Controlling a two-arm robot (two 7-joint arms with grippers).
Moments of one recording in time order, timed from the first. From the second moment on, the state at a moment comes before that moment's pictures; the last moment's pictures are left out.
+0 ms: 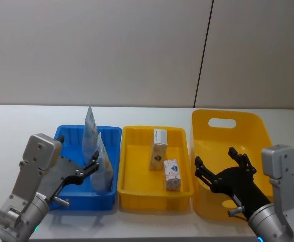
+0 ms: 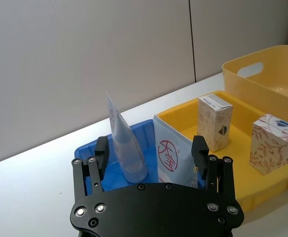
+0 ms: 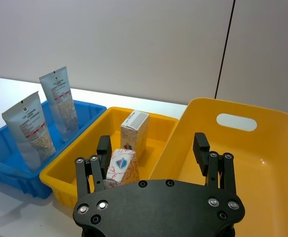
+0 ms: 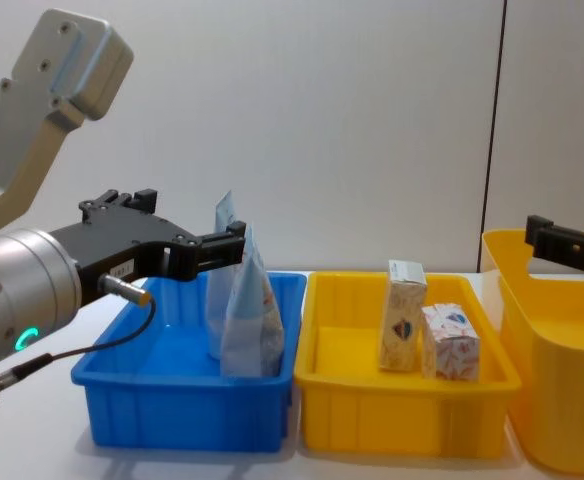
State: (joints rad) left arm -0.24 0.38 0.45 -1.63 -0.20 0.01 -0.01; right arm -0.01 0.34 -0.23 -1.77 0.29 0.03 0.07
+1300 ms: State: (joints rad) left arm -0.24 0.38 0.45 -1.63 -0.20 0.01 -0.01; right arm -0.01 0.34 -0.23 -1.77 0.29 0.03 0.07
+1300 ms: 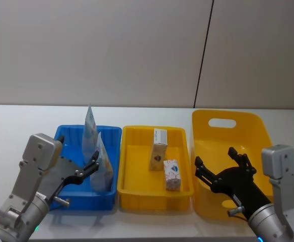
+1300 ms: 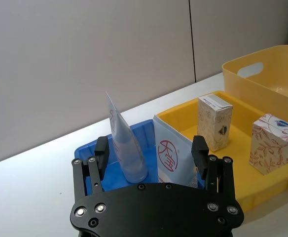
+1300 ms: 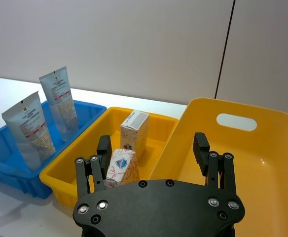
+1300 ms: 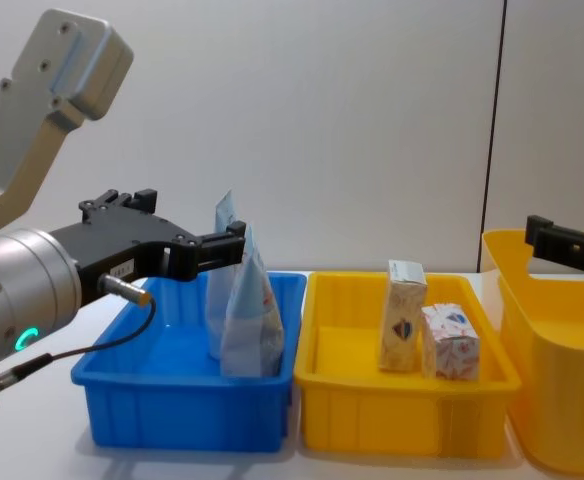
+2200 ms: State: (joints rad) left arm -0.19 0.38 0.44 -1.65 -0.27 0.04 -0.07; right arm -0.01 0.34 -0.23 -1.77 0.29 0.03 0.07
